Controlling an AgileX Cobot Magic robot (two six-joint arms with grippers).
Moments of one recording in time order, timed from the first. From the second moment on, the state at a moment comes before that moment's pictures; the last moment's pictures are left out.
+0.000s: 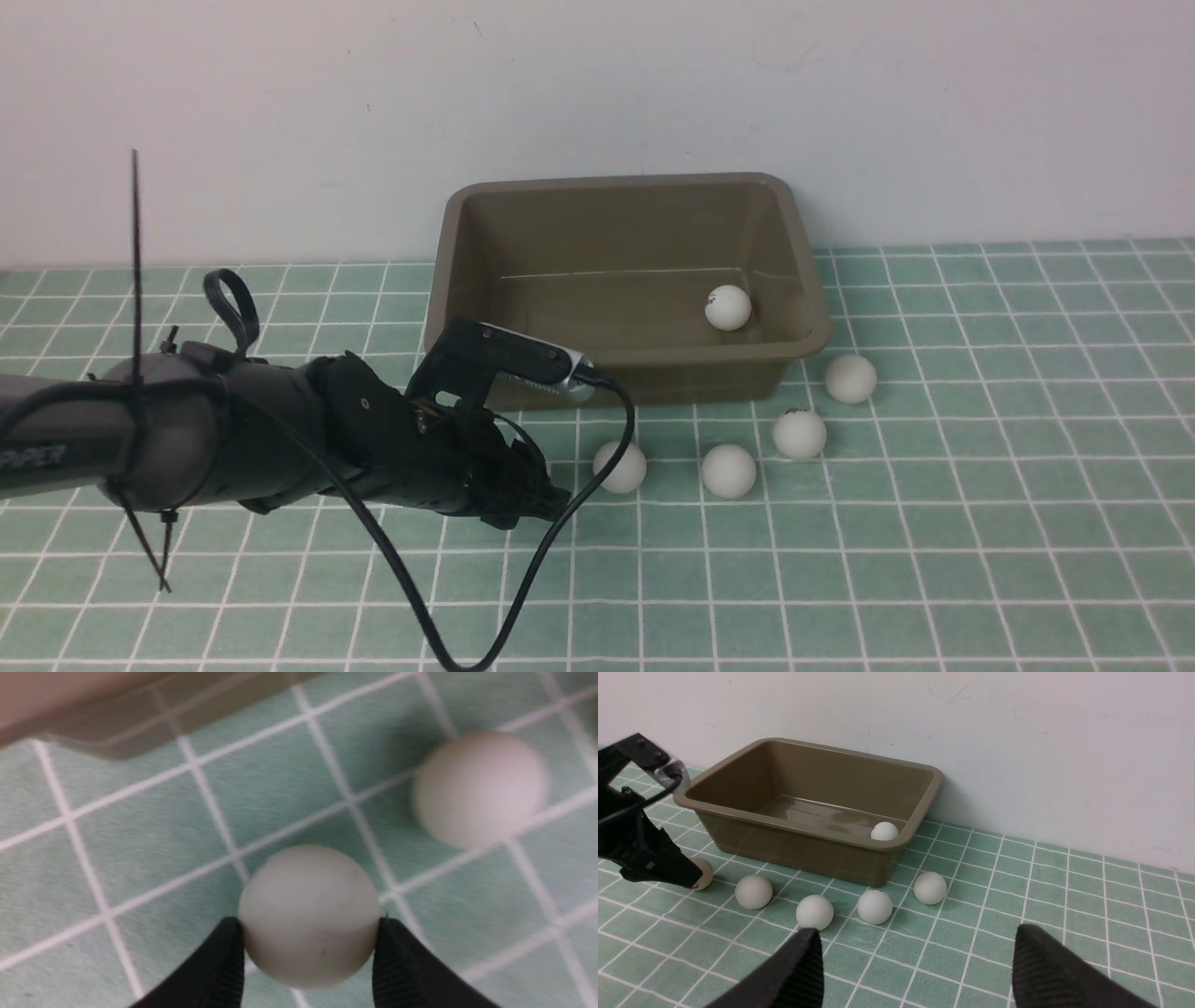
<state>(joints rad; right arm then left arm) 0.01 0.10 -0.44 0.45 0.78 -0.49 -0.44 1.80 -0.89 -0.75 0.12 0.67</state>
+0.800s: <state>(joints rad) 0.01 0.10 -0.44 0.45 0.78 -0.49 -0.44 1.75 -1.14 -0.75 0.03 0.93</state>
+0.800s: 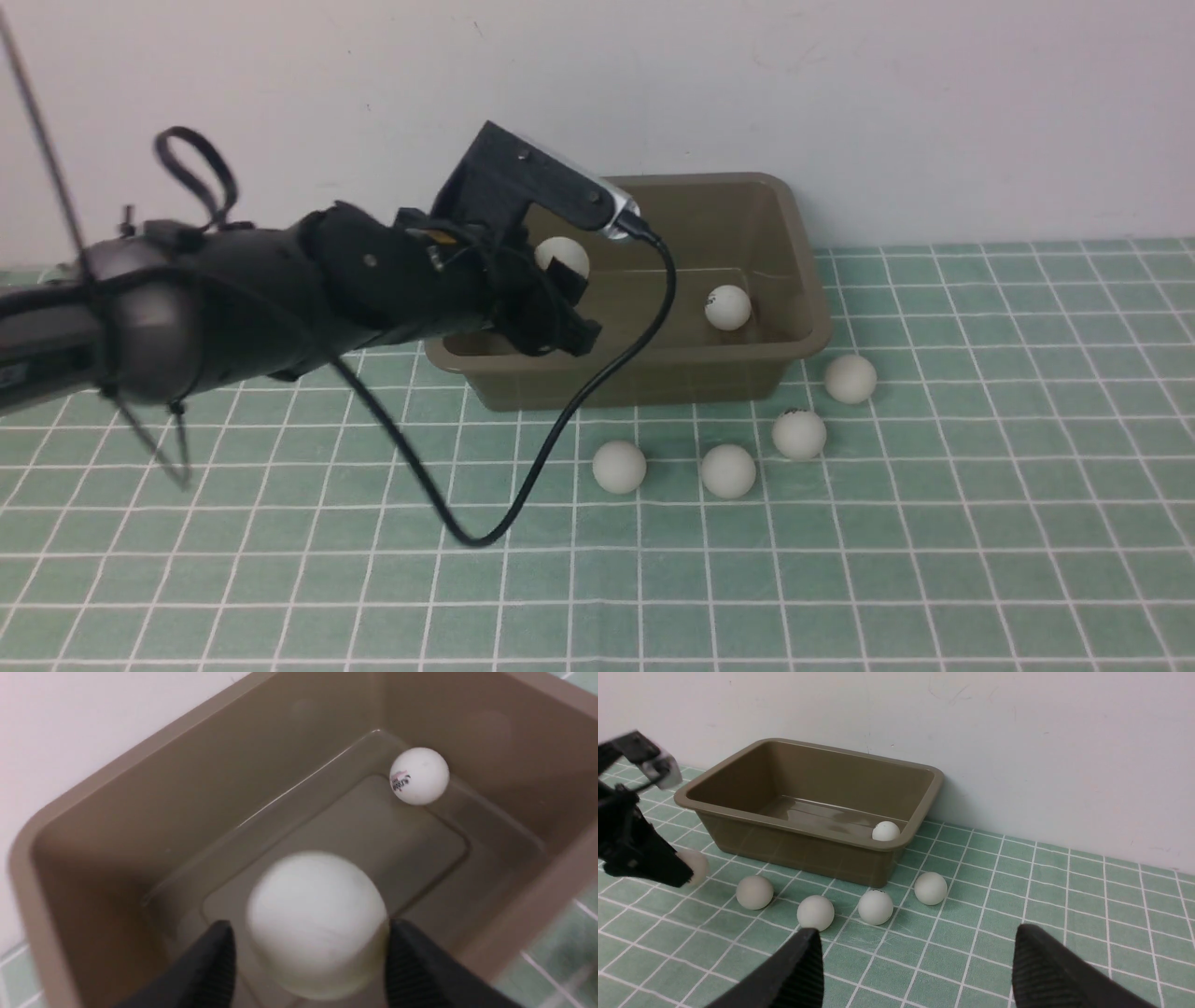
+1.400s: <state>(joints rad) 0.01 0.10 -0.44 0.45 0.81 -0.49 -0.39 1.68 -1.29 -0.71 0.52 0.87</state>
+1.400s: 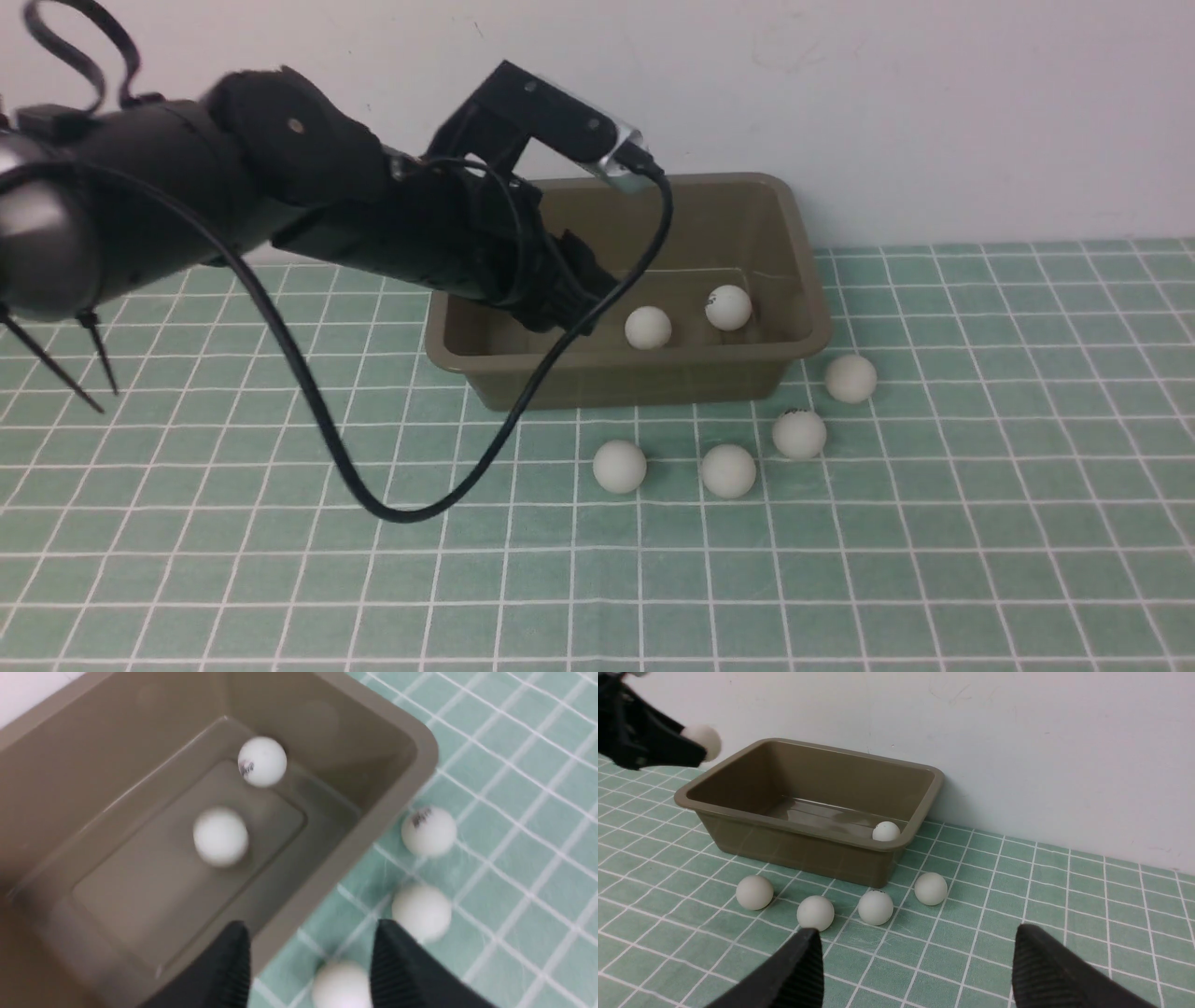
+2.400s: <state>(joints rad) 0.01 0.10 -0.43 0.45 0.81 -0.49 -0.50 1.48 -0.97 -0.38 0.58 0.42</state>
